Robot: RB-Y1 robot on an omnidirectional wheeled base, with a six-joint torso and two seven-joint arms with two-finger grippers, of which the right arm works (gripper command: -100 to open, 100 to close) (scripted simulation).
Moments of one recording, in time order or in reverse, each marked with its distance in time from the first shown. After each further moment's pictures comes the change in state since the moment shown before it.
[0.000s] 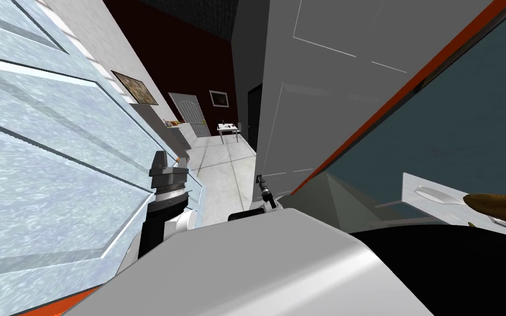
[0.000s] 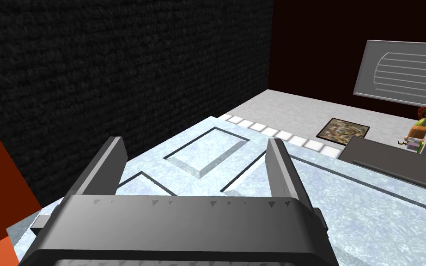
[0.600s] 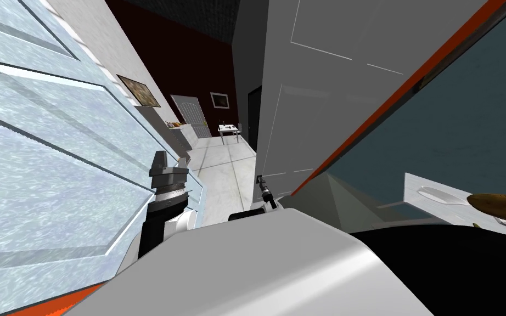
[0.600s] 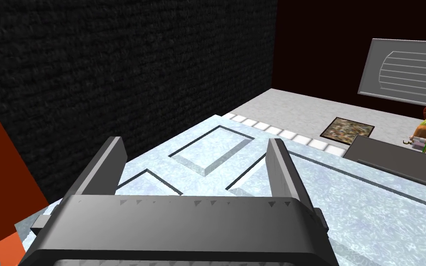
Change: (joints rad) arm 0.004 -0.004 0.000 0.005 -0.001 0.006 0.000
